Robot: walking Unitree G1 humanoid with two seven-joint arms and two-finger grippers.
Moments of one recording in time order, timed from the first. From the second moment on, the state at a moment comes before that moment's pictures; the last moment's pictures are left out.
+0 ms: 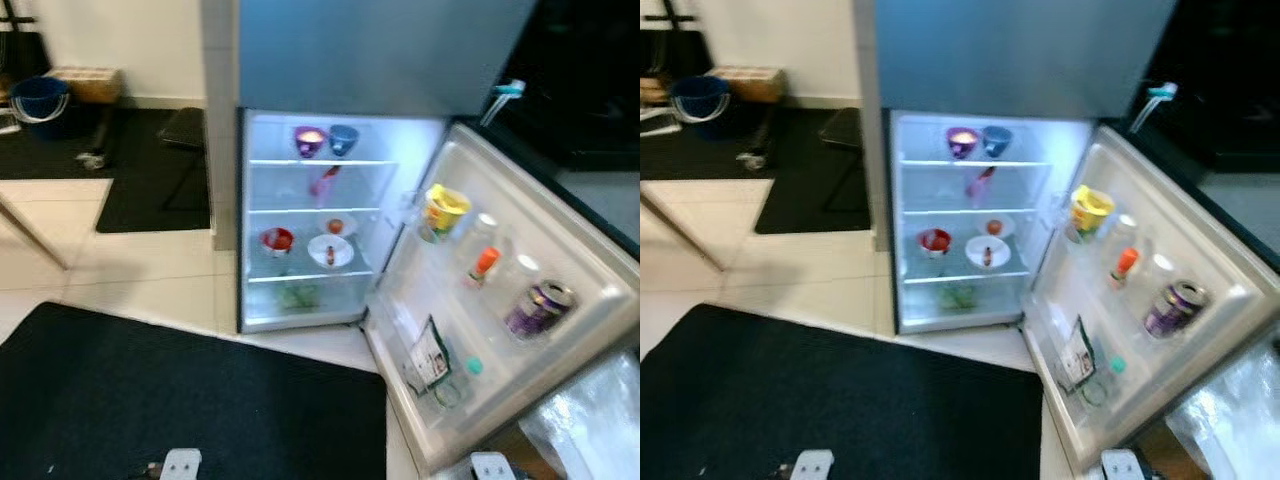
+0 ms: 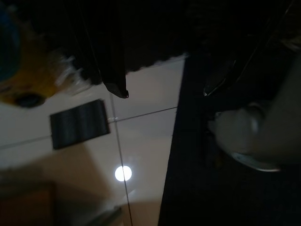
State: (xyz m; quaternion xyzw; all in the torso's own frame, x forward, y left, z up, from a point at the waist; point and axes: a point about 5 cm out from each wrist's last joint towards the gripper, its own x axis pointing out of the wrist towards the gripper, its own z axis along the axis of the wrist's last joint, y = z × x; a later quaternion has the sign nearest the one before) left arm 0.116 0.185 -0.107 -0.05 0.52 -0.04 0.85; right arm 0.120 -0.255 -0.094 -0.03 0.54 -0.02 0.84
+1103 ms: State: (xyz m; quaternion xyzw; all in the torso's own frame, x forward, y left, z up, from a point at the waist) left arm 0.126 0.183 -0.105 -0.05 0.51 -0.04 0.86; right arm 0.136 -0.255 -0.088 -0.04 0.52 -0.02 0.86
